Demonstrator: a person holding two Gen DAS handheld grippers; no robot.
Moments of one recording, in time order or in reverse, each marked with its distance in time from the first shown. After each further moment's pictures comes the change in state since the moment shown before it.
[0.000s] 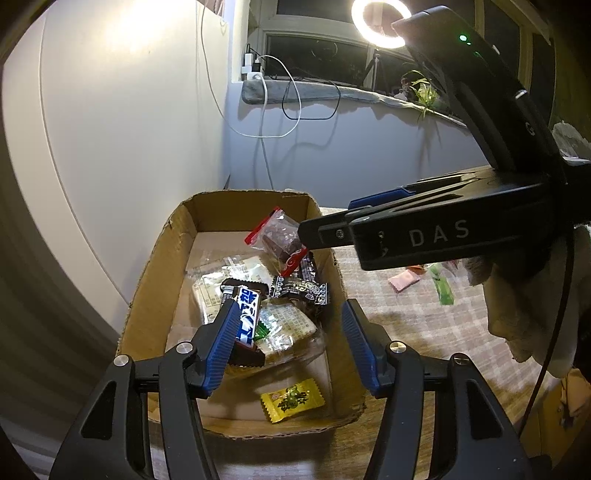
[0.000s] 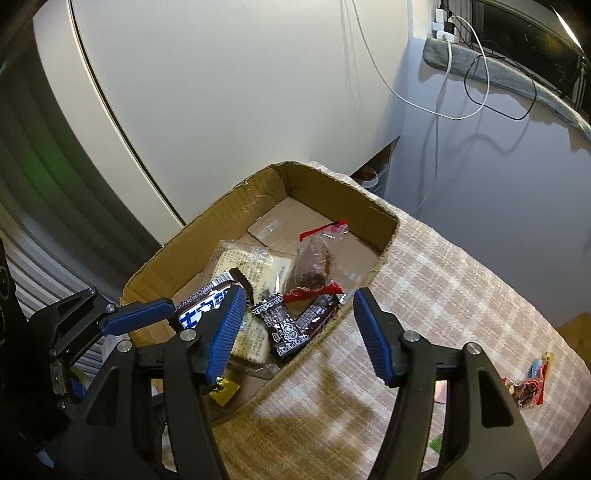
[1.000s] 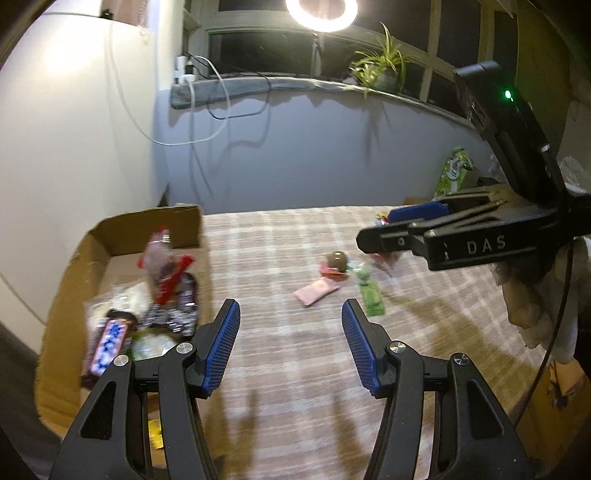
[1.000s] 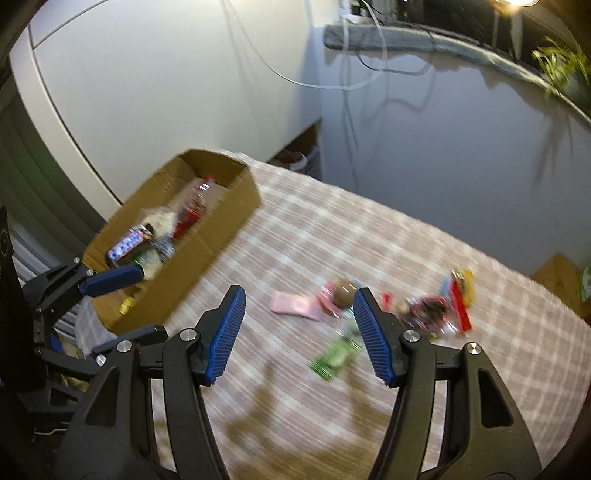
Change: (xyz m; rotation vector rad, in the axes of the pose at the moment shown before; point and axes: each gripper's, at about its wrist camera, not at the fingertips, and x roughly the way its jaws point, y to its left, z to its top) left arm 0.028 -0.095 0.016 0.109 0.035 -0.127; right arm -0.068 -0.120 -0.080 0.157 -0.008 -0.092
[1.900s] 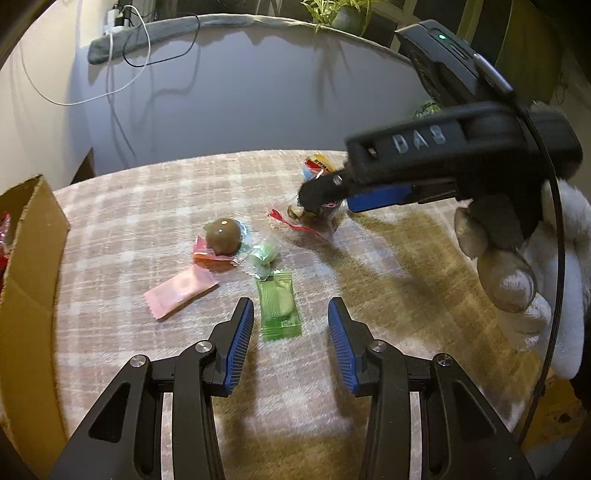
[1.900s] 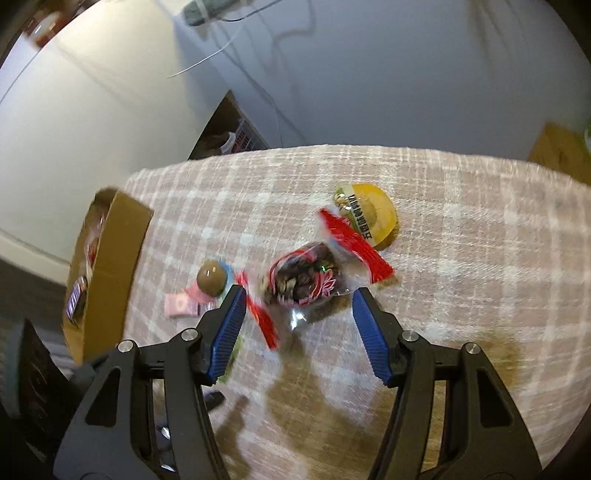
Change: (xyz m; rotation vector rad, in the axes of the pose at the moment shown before) left arm 0.105 -0.076 0.001 0.024 0.183 -0.155; right arm 0.054 -0.137 -0.023 0.436 0.132 0.057
